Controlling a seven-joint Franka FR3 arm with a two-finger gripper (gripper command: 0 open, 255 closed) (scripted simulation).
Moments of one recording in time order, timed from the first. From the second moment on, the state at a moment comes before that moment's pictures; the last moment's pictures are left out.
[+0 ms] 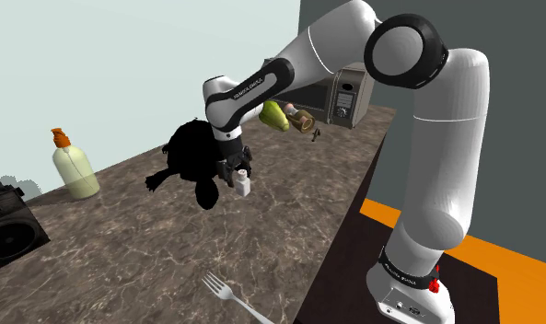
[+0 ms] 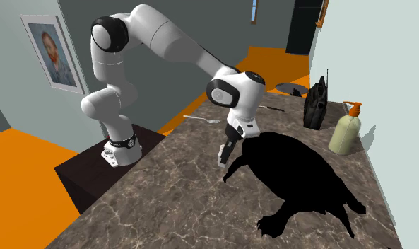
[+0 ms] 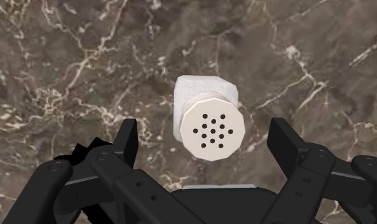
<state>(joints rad) 0.02 0.26 0.15 -1.94 -0.05 1.98 0.05</state>
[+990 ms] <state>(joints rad) 0.02 0.26 0.15 -1.95 -0.05 1.99 0.05</state>
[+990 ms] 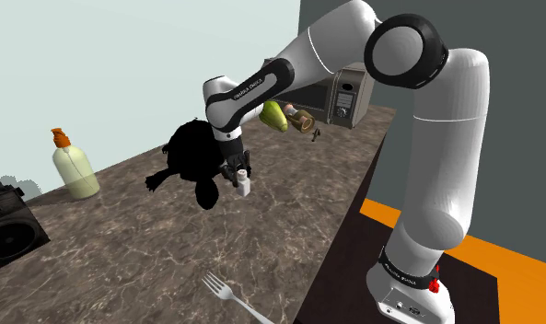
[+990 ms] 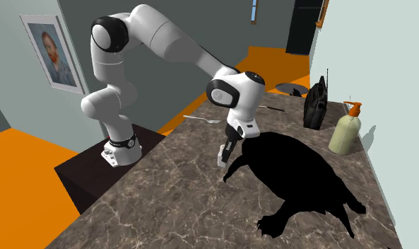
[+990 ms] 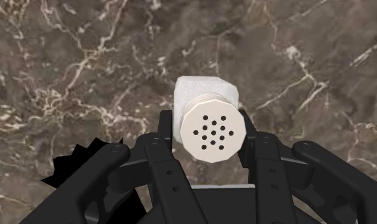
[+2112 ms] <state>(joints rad) 0.01 0.18 0.16 -1.85 -0.04 1.81 0.04</state>
